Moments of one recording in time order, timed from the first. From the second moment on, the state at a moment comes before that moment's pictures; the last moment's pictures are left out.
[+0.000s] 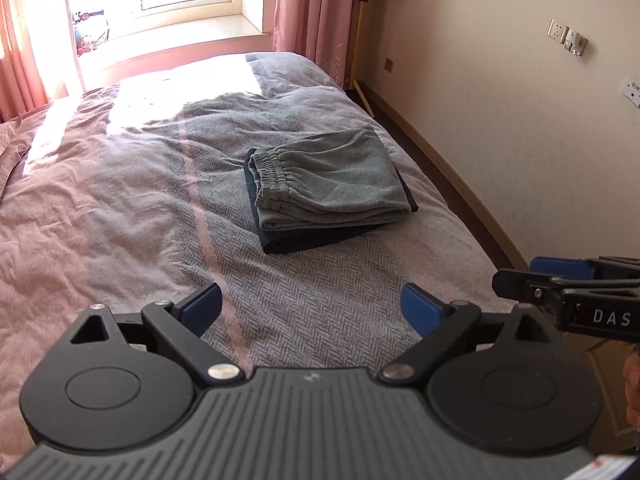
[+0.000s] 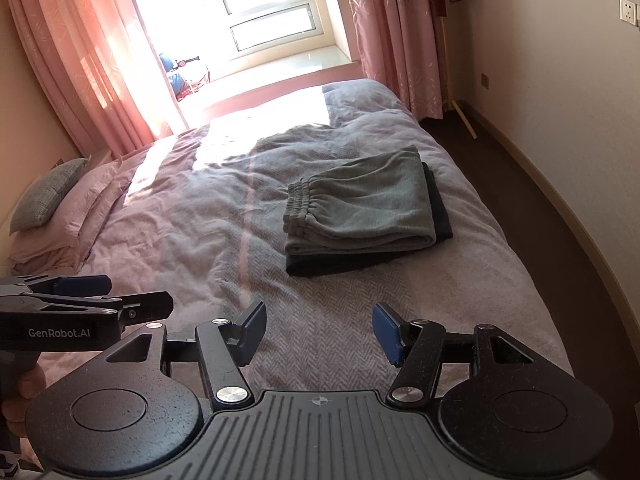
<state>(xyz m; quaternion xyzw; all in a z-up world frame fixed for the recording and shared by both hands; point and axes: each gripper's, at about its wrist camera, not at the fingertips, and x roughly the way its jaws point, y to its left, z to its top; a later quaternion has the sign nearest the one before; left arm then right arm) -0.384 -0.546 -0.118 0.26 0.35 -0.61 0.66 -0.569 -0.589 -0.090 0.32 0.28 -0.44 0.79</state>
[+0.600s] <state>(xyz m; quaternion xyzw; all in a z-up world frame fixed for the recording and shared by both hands) -0.392 -0.567 -0.127 0.27 0.35 -0.61 0.65 -0.572 -0.609 -0.098 0.32 0.30 -0.44 0.78</state>
